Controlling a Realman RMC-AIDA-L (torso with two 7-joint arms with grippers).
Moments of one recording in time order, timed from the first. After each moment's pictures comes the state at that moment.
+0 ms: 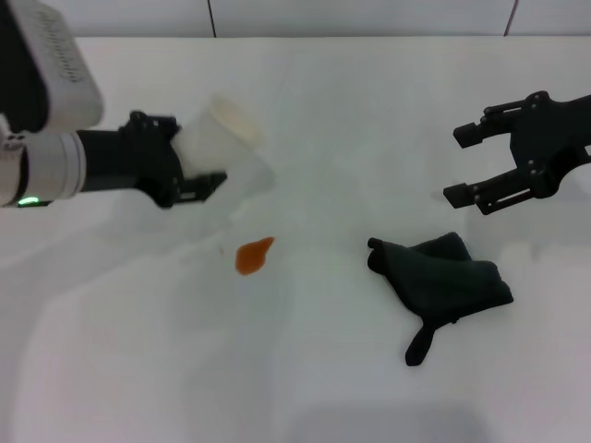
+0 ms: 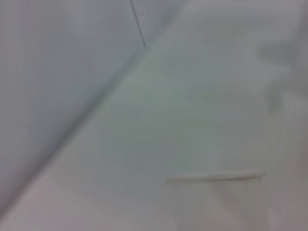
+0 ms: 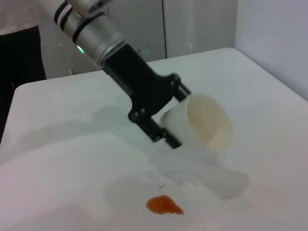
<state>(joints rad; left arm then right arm) -0.37 -2.08 1.29 1.21 2.08 1.10 -1.61 0.58 2.00 -0.96 -1.24 -2.09 -1.72 1.79</state>
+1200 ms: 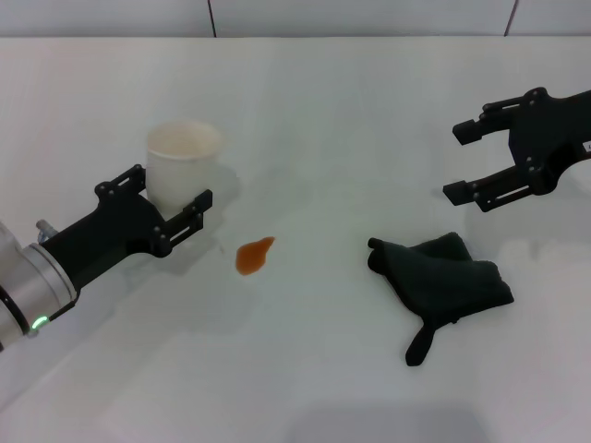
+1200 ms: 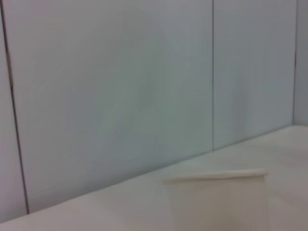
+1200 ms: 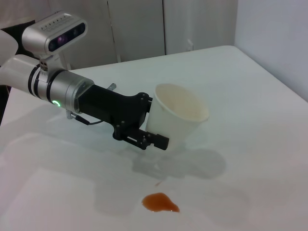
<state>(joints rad) -0.37 -2.08 1.10 0.29 1.18 1.19 -0.66 0.59 2.00 -0.96 -1.24 -2.10 -1.71 1.78</state>
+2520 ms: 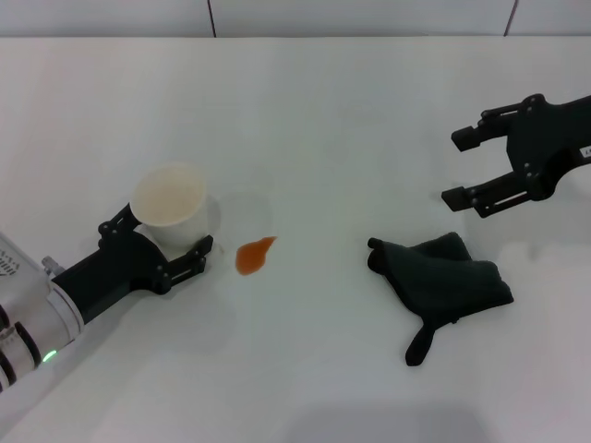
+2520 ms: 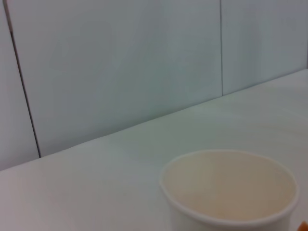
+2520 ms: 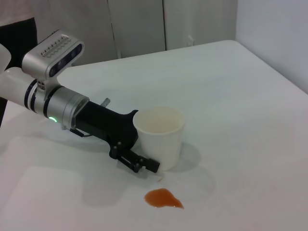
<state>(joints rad) -0.38 -2.09 1.11 0.16 1.14 1.10 -0.50 0.59 2.00 -0.96 -1.23 -2.12 -1.71 1.79</state>
